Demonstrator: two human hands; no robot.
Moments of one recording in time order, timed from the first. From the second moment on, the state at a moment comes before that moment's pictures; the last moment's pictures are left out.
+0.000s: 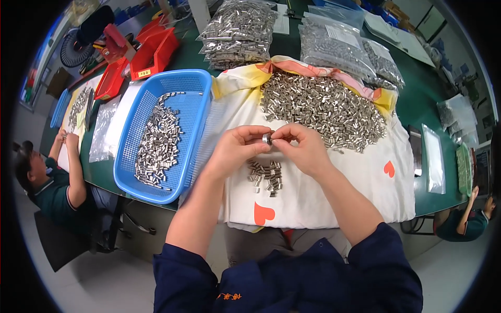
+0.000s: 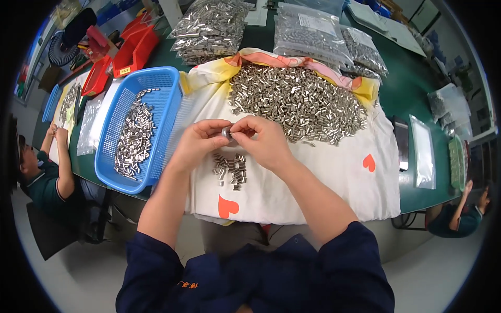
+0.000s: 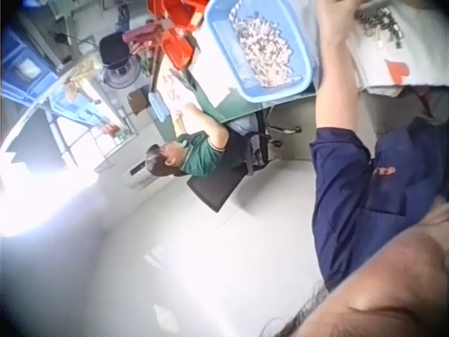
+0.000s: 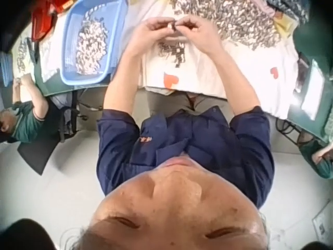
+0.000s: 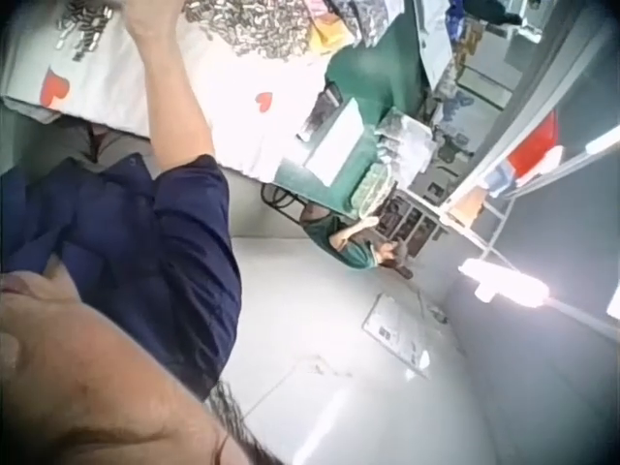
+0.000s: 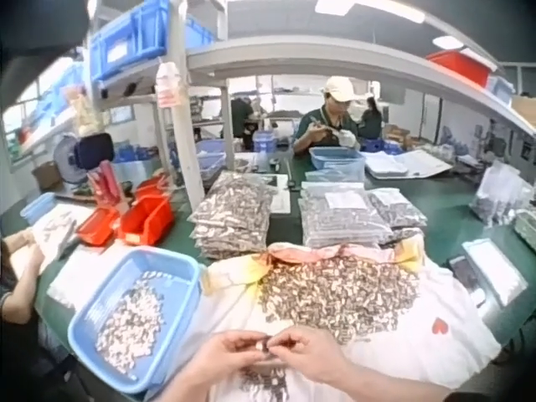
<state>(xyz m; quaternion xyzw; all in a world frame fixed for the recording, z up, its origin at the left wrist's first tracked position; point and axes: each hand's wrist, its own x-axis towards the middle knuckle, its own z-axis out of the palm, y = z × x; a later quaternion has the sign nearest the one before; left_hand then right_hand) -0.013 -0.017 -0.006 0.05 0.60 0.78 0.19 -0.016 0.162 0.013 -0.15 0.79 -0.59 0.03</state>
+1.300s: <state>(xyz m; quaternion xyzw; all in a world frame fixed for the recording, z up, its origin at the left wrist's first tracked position) -0.013 -0.020 -0.002 0.06 0.59 0.79 0.17 -0.046 0.153 0.012 -0.26 0.90 -0.34 -0.09</state>
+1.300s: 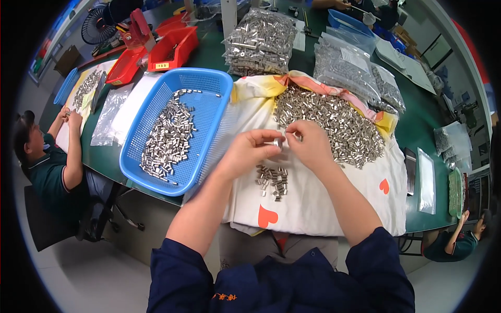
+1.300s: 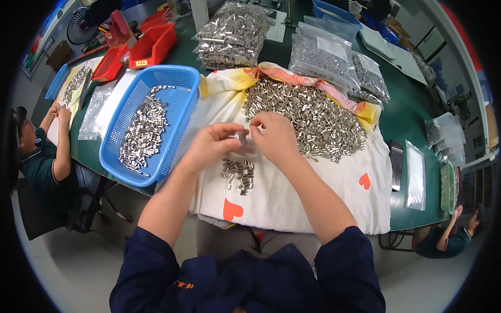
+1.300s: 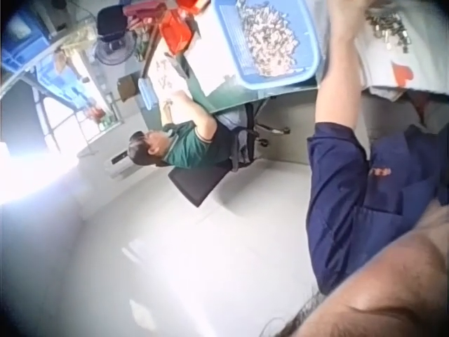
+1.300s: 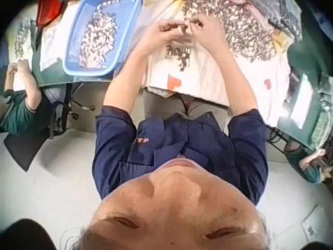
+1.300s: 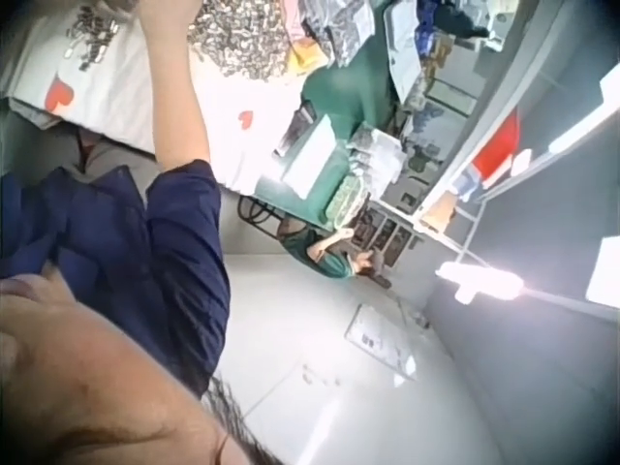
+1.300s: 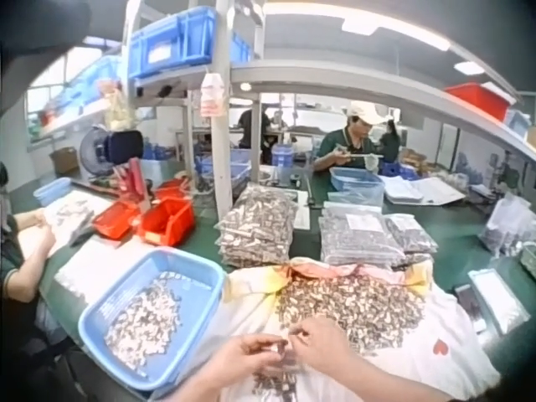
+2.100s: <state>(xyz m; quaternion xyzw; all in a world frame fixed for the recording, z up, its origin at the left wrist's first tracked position) -0.012 -0.022 -0.007 0.10 0.63 0.76 0.16 -0.019 0.162 0.032 -0.21 0.84 -0.50 0.05</state>
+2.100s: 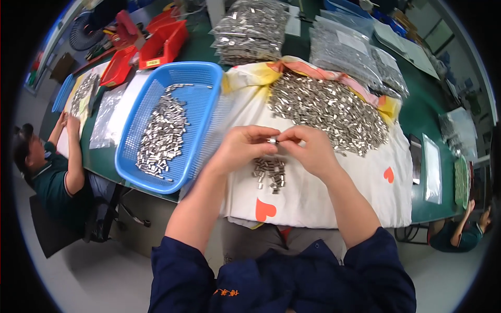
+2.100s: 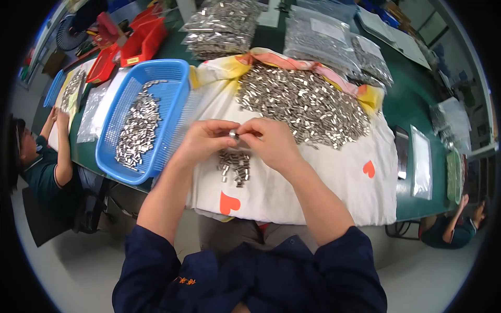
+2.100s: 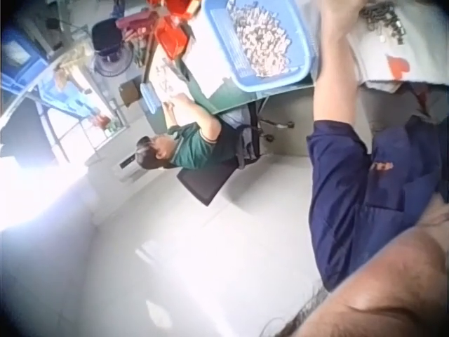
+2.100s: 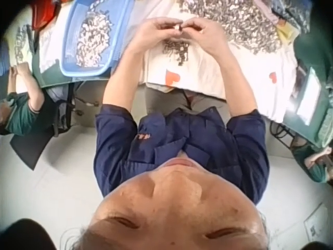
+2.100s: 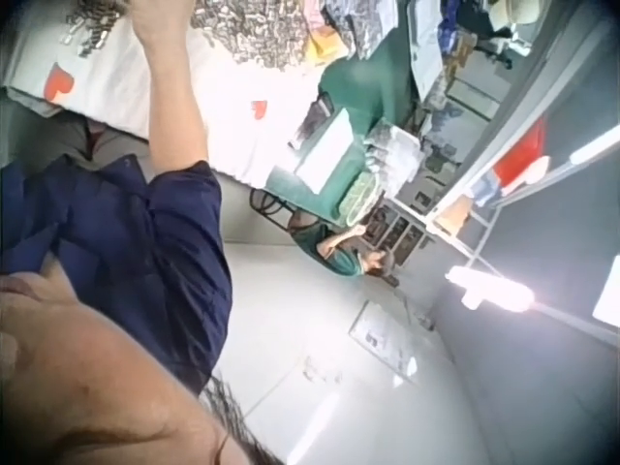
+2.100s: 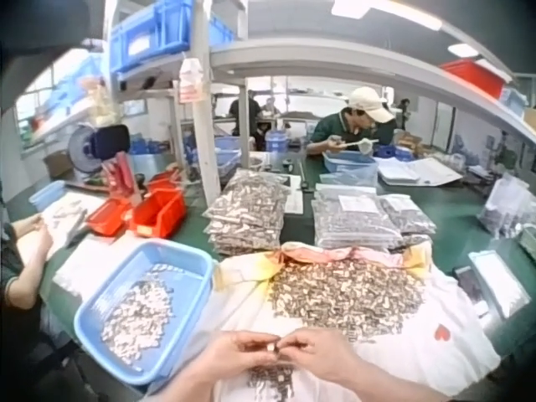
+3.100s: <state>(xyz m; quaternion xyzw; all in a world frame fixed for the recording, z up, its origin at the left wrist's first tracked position) -0.012 -0.012 0.001 0.23 0.70 0.66 0.15 -0.039 0.176 0.010 -0.11 0.86 -0.50 -0.05</state>
